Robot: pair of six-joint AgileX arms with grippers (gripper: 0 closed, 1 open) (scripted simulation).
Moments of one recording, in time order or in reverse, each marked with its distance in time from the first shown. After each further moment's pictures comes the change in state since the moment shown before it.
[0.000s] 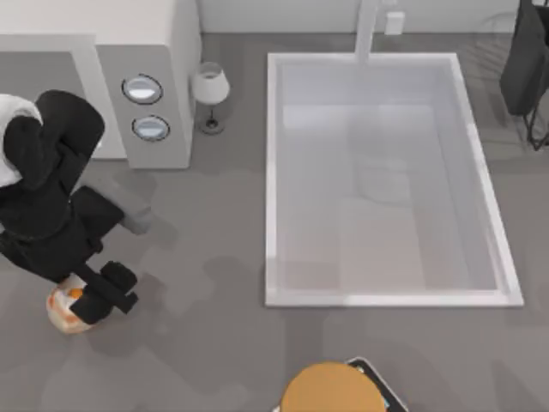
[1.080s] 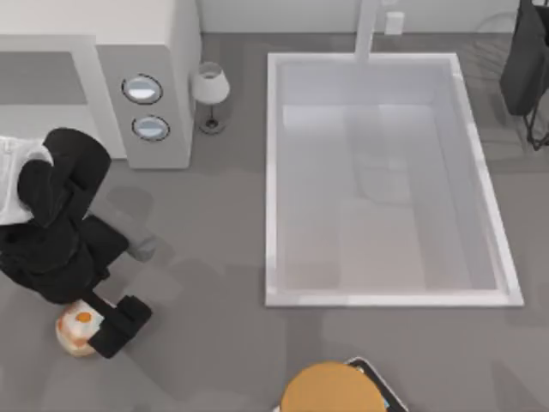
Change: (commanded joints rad) left arm -0.001 0.129 -0.141 0.233 -0.014 0.001; right arm 0.000 0.000 0.000 0.000 0.000 0.000
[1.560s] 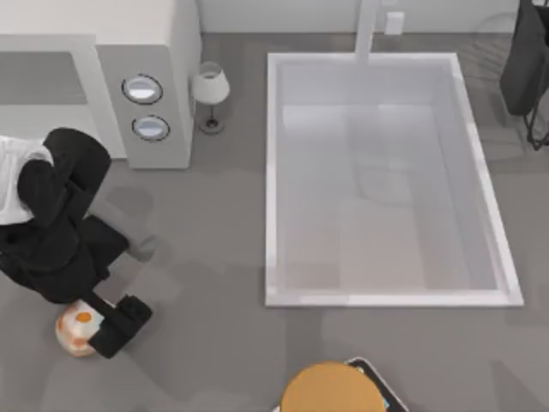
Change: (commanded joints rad) left arm 0.000 0.000 0.000 0.000 0.000 0.000; right arm 0.000 0.000 0.000 0.000 0.000 0.000
